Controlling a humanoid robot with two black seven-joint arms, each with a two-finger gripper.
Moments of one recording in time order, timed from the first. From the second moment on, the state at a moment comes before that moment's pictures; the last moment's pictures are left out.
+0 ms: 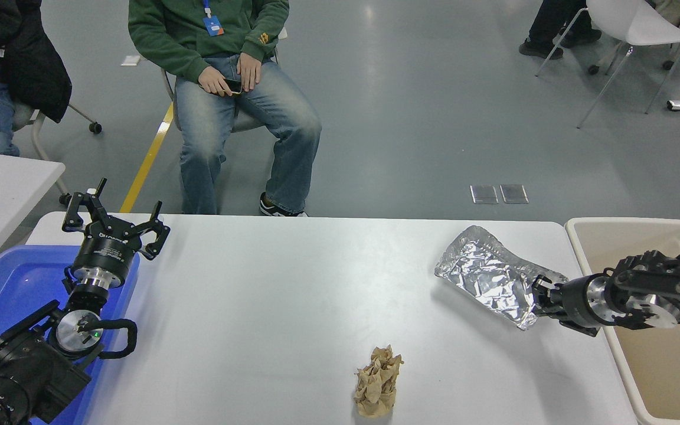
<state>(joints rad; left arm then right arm) -0.55 0.33 -0.83 -0.45 -0.19 -0.66 -0.49 1.22 -0.63 -0.61 0.97 -0.16 0.16 -0.05</state>
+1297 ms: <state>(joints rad) -0.55 0.33 -0.83 -0.45 -0.19 -0.66 -0.49 1.65 -1.07 -0.61 1.19 -0.16 0.44 -0.05</state>
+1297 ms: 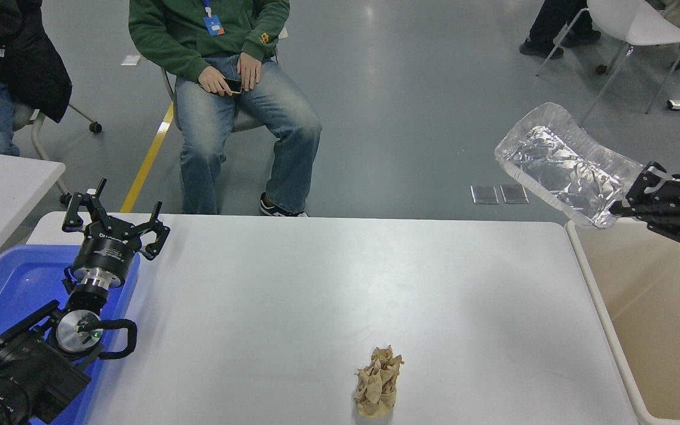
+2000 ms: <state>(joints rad) -0.55 0.33 -0.83 -0.45 -0.19 -0.66 -0.49 1.68 -1.09 -0.61 1.19 -0.16 0.46 -0.06</state>
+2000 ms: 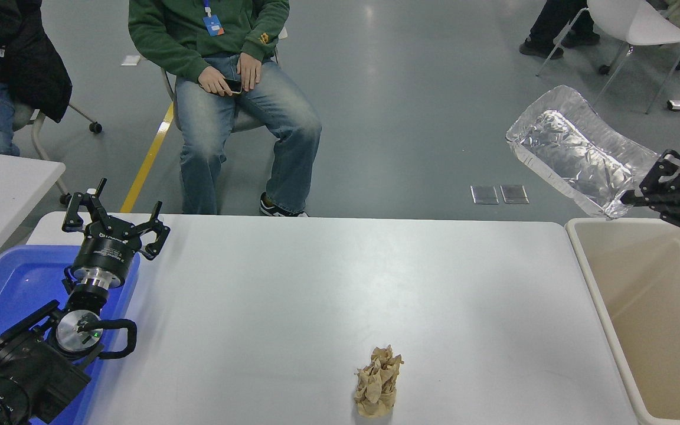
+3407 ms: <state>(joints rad) -0.55 0.33 -0.83 -0.45 -0.19 -0.66 -0.49 1.02 -0.63 -0.44 0.33 -0.16 0.14 -0.04</state>
